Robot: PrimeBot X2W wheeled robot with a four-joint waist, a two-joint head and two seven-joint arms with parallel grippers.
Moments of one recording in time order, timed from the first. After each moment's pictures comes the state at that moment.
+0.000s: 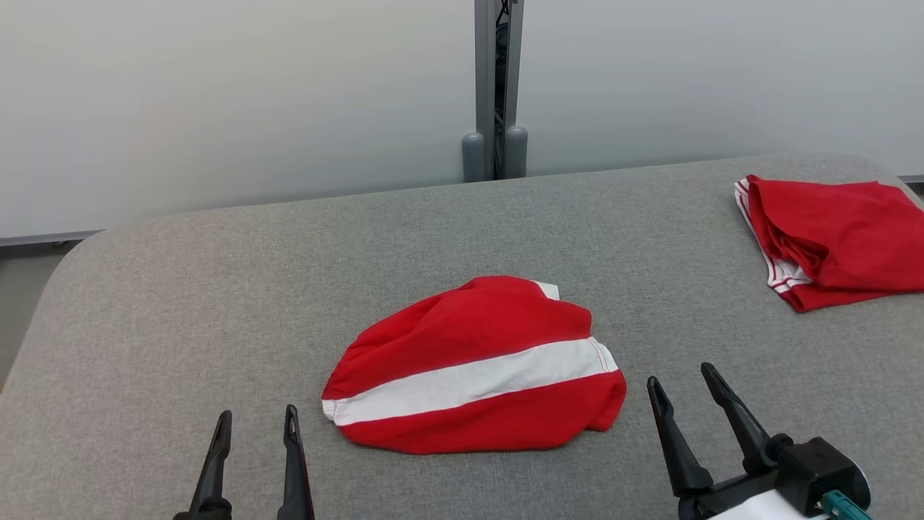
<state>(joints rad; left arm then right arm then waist) 0.22 0.07 -0.18 -0.06 -0.17 0.24 -0.26 0.04 -0.06 0.19 0.11 0.19 0.13 -0.26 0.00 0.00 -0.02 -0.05</state>
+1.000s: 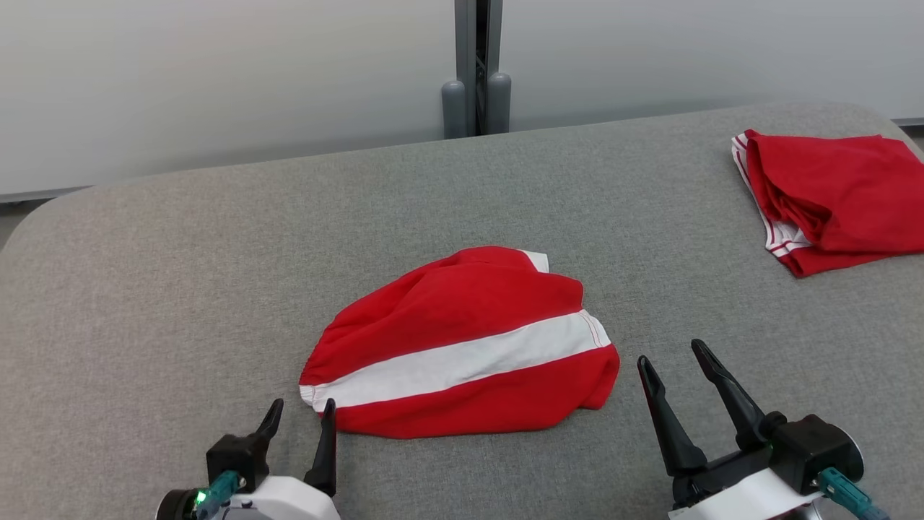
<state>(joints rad) -0.06 0.05 -0.19 0.47 -0.25 0.02 -0.26 -0.01 -0.09 0.23 0.11 0.21 0.13 -0.26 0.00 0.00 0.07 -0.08</state>
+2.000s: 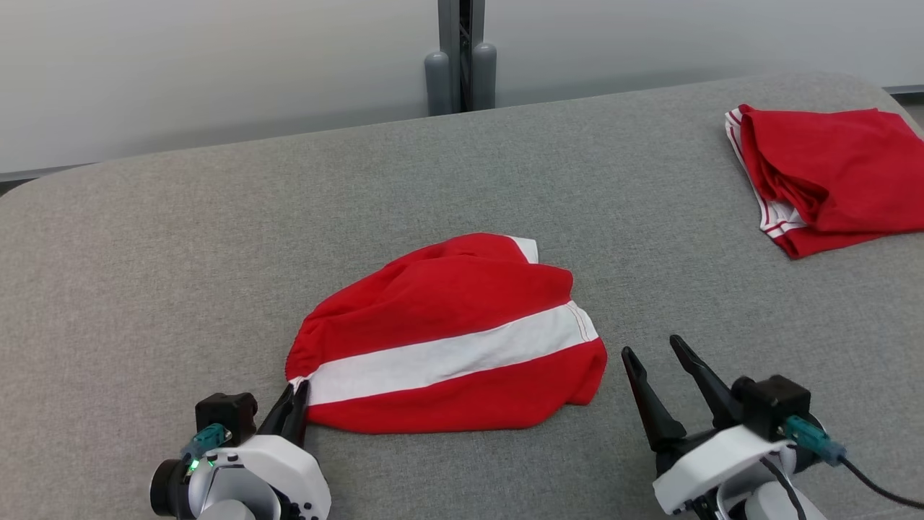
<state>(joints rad) -0.26 0.07 -0.20 0.73 -0.35 -0.07 -0.18 -0.15 -0.11 0.31 0.34 0.33 0.13 -0.26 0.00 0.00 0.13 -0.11</state>
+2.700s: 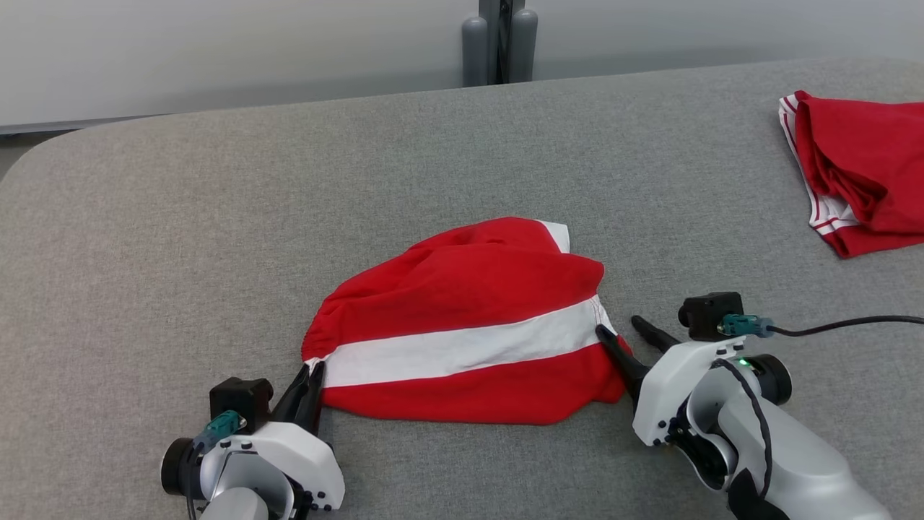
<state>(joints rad) -0.23 0.08 -0.24 0.58 -0.34 -0.04 -0.15 -0.62 -0.15 0.72 0.92 0.74 0.13 -0.12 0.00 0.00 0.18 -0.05</state>
